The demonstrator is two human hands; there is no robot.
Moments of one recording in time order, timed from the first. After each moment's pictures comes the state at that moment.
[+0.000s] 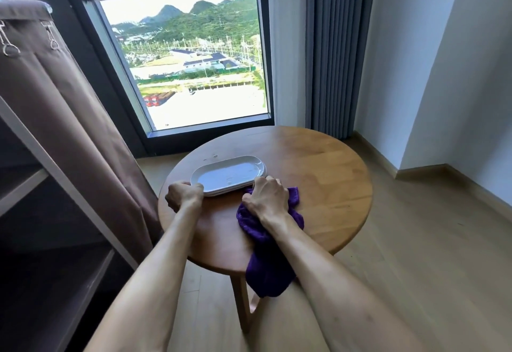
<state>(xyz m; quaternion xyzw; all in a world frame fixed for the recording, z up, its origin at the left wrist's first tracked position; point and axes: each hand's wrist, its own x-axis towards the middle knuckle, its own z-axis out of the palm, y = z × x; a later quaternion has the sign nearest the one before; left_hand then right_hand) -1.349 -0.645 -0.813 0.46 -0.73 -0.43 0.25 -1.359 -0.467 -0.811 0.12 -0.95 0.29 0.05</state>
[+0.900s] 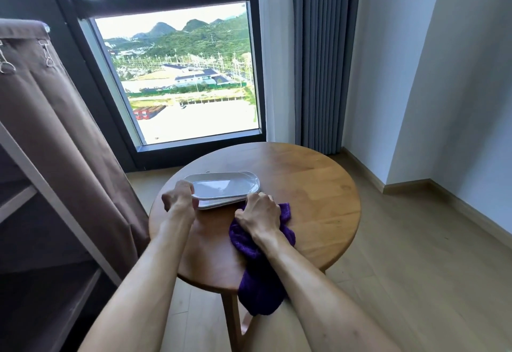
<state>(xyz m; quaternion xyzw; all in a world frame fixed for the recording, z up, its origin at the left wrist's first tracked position) -1.355 -0.629 -0.767 0.44 -0.58 -0.65 0.23 -1.358 -0.466 -0.806 0.11 -0.95 0.28 0.05</state>
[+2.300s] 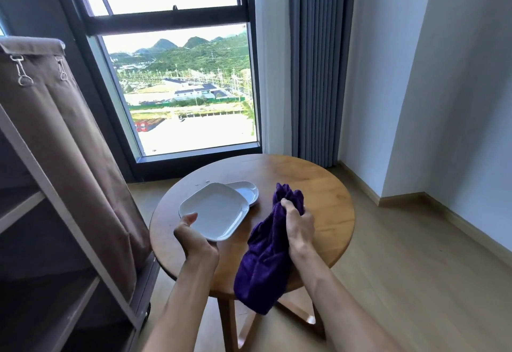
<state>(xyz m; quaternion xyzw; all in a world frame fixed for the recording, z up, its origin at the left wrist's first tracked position) -1.287 -0.560 -0.791 0.28 -0.33 -0.86 0.29 -1.349 -0.404 -0.815 -0.16 -0.63 0.76 0.02</state>
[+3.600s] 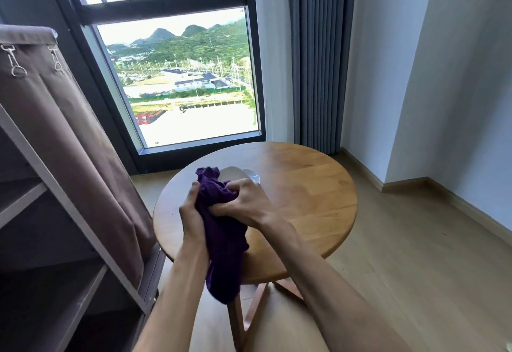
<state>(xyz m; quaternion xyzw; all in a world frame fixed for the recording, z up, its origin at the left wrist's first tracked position) -1.276 -0.565 -0.778 0.12 -0.43 -0.88 0.19 -1.319 -0.453 -0.754 0.27 -0.82 0.51 -0.05</state>
